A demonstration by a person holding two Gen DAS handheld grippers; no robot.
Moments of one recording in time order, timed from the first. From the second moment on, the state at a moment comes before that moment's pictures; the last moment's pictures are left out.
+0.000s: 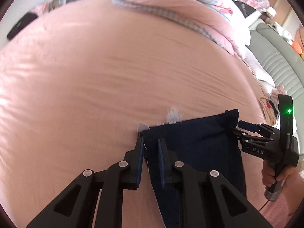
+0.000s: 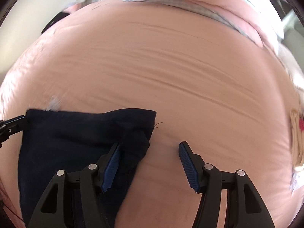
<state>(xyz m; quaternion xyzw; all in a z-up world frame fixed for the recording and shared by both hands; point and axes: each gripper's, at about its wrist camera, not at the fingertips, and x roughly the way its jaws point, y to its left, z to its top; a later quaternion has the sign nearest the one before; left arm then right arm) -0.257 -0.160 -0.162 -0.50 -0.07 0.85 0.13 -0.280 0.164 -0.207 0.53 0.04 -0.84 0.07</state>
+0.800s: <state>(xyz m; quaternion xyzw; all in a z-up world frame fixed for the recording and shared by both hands) -0.154 -0.110 -0.161 -0.58 -0.09 0.80 0.11 -0.102 0.170 -0.178 0.55 -0.03 -0.83 0.12</state>
